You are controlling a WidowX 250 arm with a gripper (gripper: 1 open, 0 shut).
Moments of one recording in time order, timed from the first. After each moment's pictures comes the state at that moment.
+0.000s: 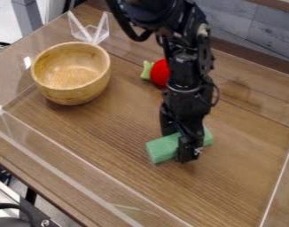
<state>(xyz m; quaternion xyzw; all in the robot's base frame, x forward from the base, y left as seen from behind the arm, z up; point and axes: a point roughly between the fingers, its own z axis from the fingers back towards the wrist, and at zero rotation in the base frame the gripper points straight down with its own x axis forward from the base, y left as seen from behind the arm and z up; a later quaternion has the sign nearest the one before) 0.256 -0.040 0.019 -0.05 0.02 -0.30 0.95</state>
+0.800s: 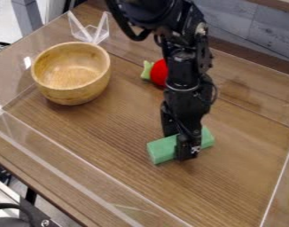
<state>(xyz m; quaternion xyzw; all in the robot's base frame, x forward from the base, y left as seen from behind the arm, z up) 0.262 -0.035 0.019 -0.05 0.00 -0.32 0.95</state>
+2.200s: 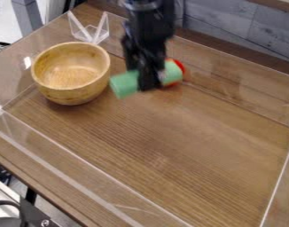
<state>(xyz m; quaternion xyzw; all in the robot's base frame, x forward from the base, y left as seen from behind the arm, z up) 0.264 0.034 0.115 -0.02 -0.01 -0.24 0.97</state>
